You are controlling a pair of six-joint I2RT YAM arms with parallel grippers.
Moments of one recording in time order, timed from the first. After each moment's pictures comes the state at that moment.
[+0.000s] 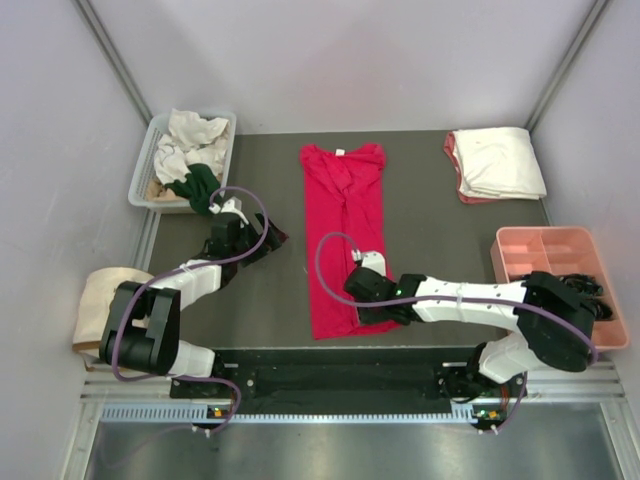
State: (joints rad) left arm -0.19 1.41 0.58 0.22 0.19 -0.71; right arm 1.10 1.43 0.78 -0.47 0.28 0.80
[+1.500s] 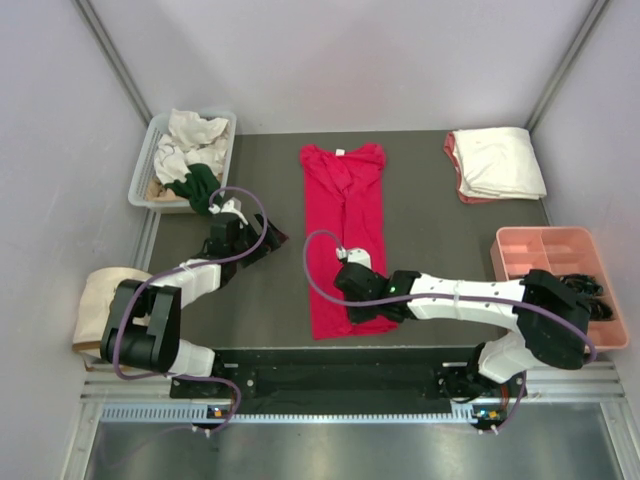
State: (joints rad) left arm -0.18 1.42 0.58 0.22 0.21 -0.71; right arm 1.13 1.46 0.86 -0.44 0.21 0.75
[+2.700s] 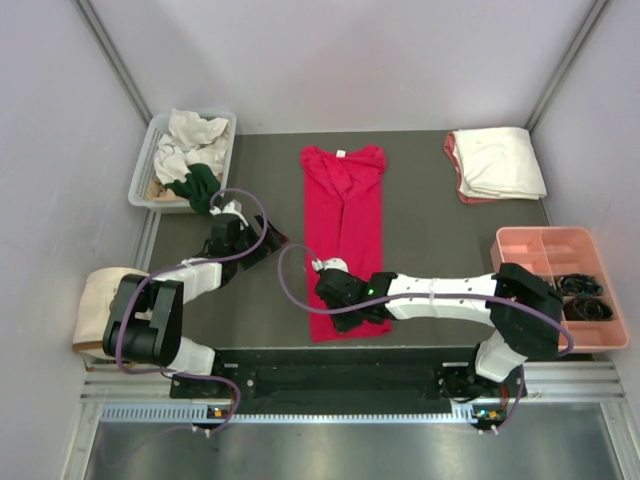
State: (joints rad) left arm -0.17 1.45 0.58 0.22 0.23 -0.73; right arm 1.20 1.59 0.98 -0.48 0.12 0.68
